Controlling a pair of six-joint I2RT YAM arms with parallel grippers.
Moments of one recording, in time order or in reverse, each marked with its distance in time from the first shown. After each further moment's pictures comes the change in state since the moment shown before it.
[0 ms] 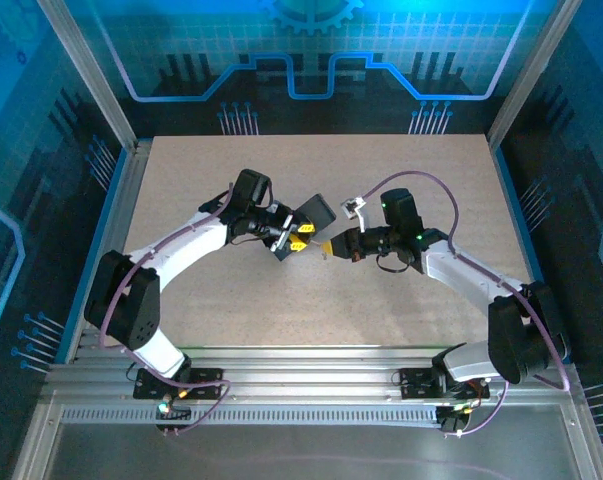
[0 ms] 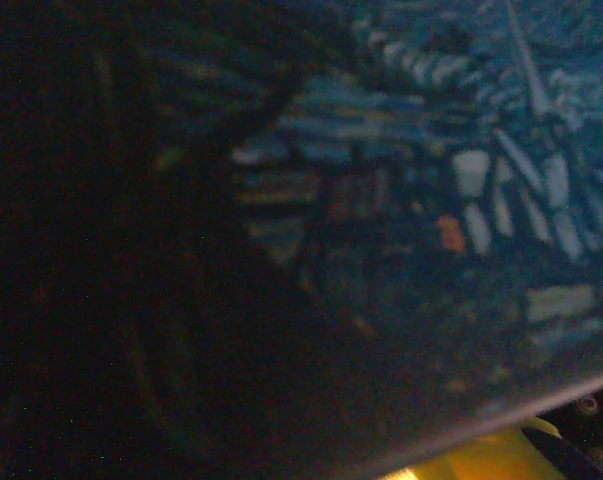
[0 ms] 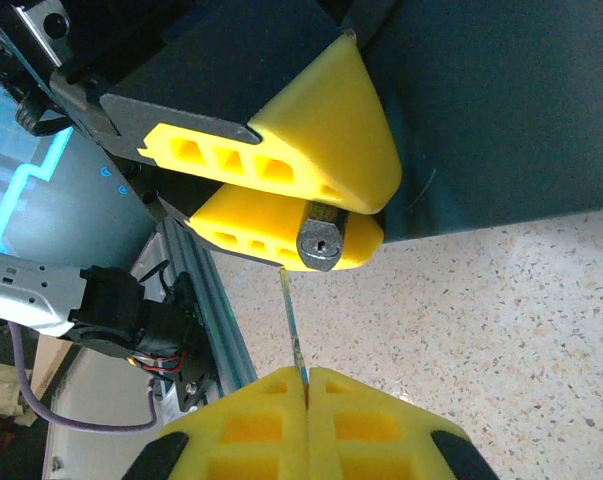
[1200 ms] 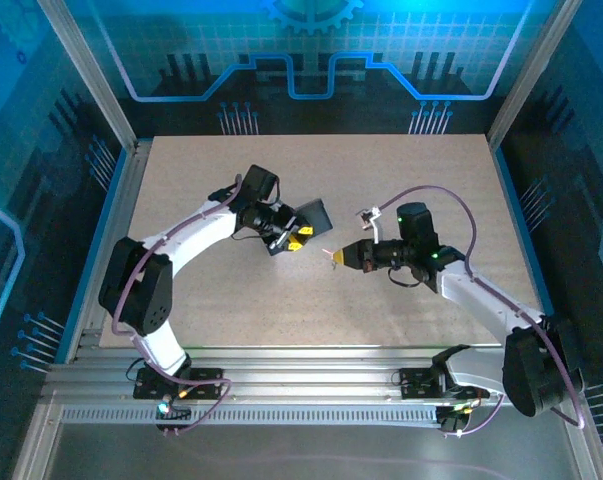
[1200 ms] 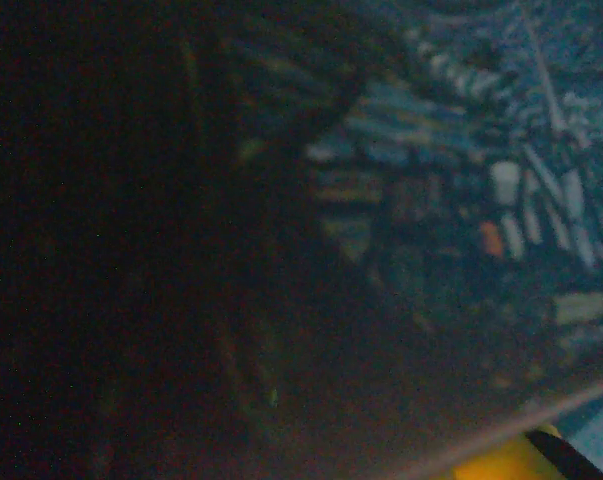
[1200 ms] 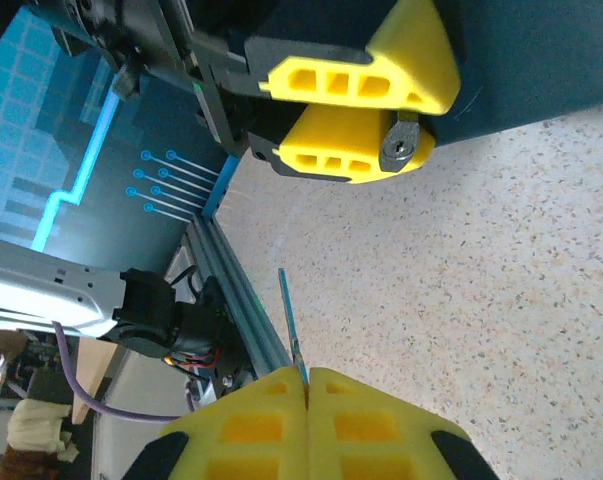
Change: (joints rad) left arm 0.000 0.104 0.122 -0.171 -0.086 0.145; right arm -0.035 -0.168 -0.144 0.024 -0.018 0.126
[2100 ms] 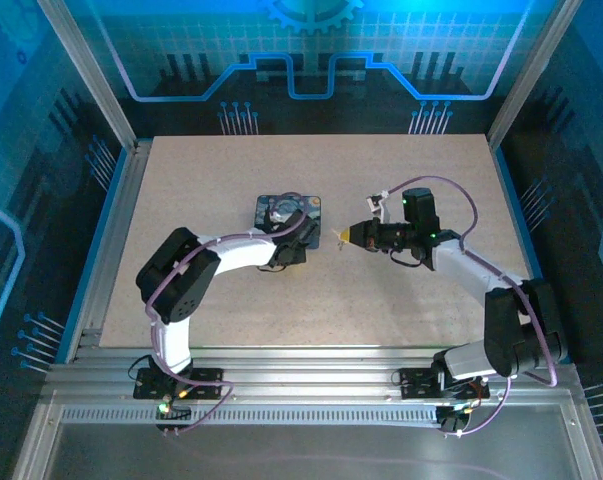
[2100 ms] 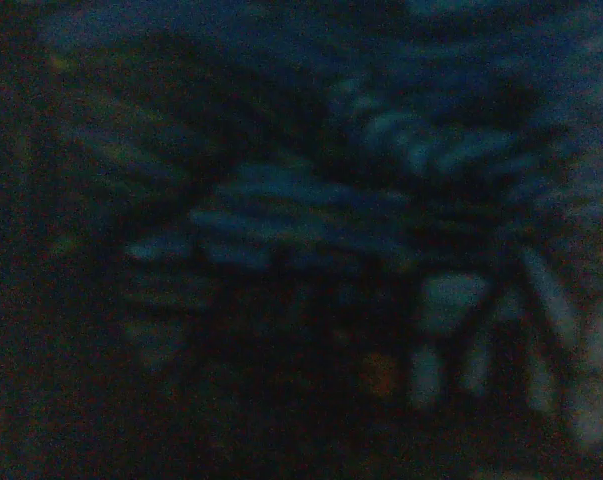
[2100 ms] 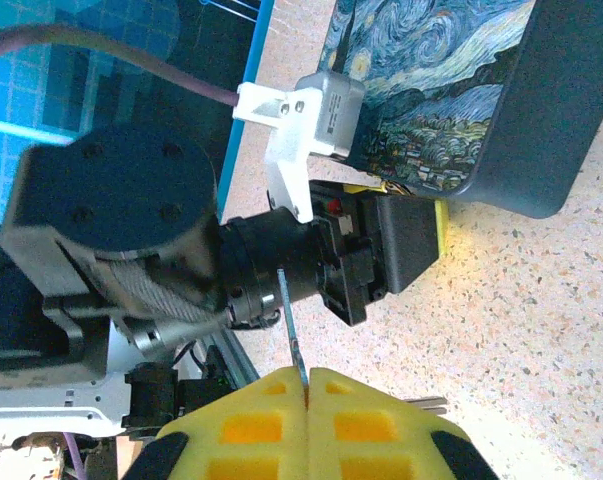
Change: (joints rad) left arm -0.216 0.185 -0.136 0.153 -0.889 0.496; right arm -0.125 0.187 0.087 0.051 -0.017 0.138
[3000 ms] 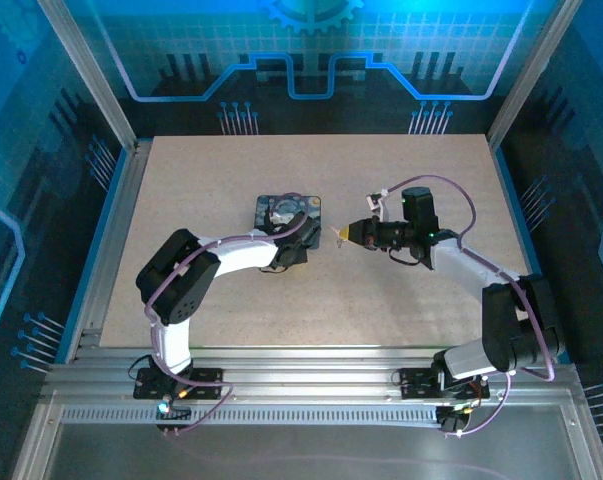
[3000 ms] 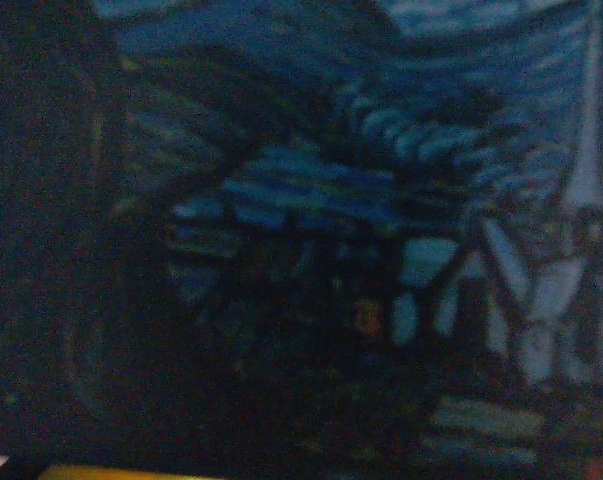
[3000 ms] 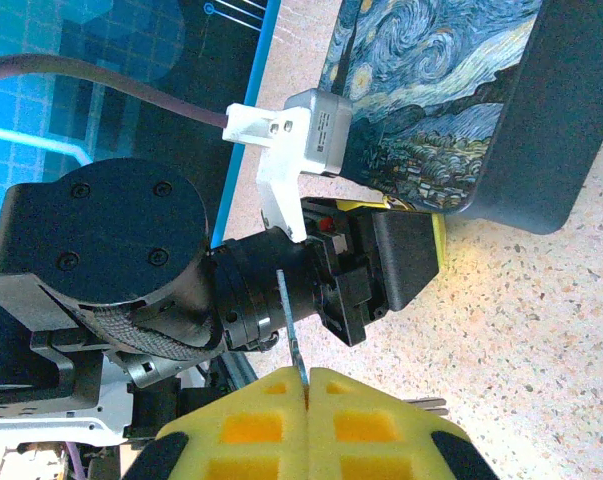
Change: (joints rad) left arm -0.034 0.002 0.003 -0.006 -0.095 -0.032; right arm -0.001 0.030 0.003 0.056 -0.005 0.031
